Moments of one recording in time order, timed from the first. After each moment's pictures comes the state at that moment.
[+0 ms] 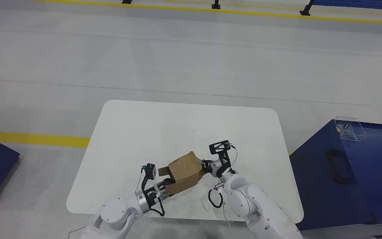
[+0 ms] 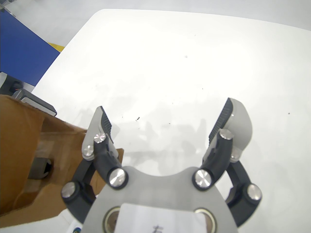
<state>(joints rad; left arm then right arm) 1.33 -1.21 -1.13 -1.47 -0.38 -0.10 -0.70 -1.24 -1.20 1.00 -1.65 -0.98 0.16 0.34</state>
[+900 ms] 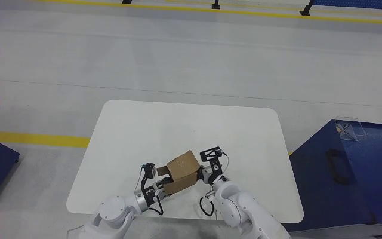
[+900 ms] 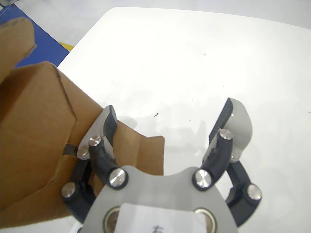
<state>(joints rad) 1.32 -1.21 -1.14 -1.46 -0.40 -0.08 -0.73 -1.28 -1.24 0.96 -1.68 -1.03 0.21 0.30</state>
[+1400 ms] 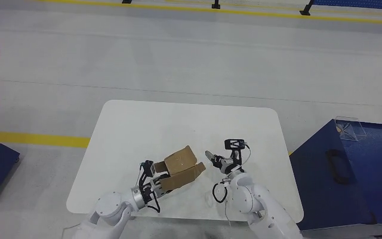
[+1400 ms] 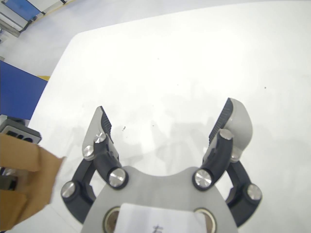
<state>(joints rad) 1.31 -1.21 -1.17 -1.47 -0.50 -0.03 -0.79 -1.27 -1.24 1.10 -1.59 -0.91 0.29 0.33</state>
